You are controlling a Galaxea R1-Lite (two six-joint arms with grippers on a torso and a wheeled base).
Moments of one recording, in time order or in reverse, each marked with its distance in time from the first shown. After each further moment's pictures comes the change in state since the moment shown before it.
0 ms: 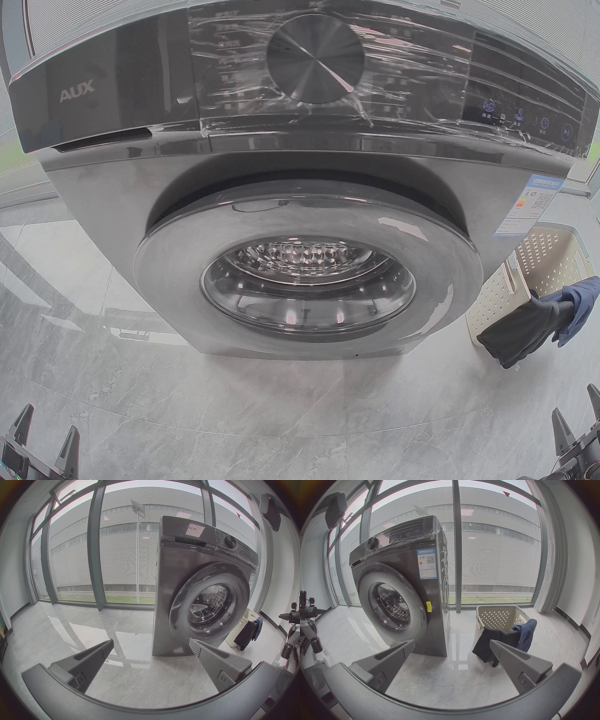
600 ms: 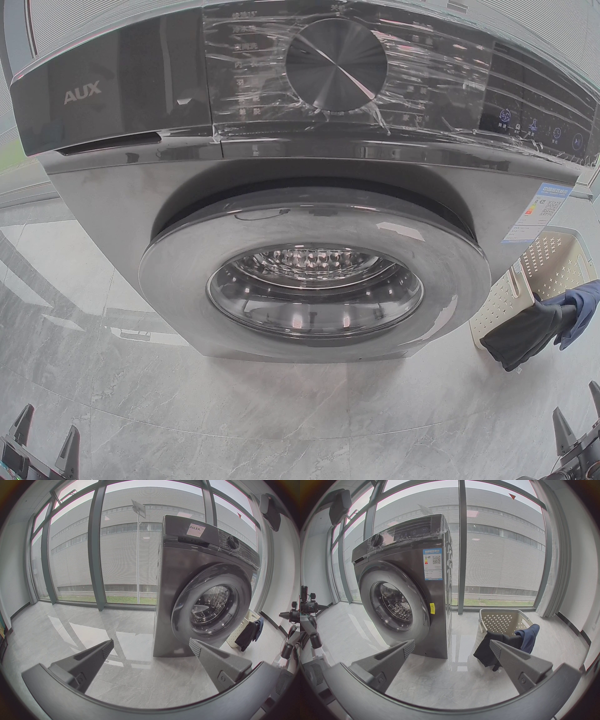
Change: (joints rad) left arm 0.000 0.000 0.000 0.000 0.000 0.000; right arm 0.000 0.000 -0.003 -0.009 0.013 -0.036
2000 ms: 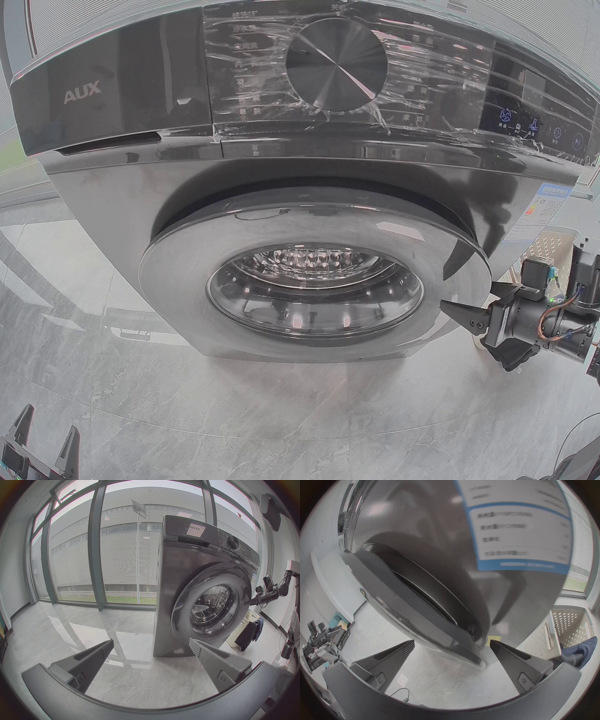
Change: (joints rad) left arm 0.000 0.000 0.000 0.000 0.000 0.000; right arm 0.410 1.375 -0.452 -0.640 0.020 0.116
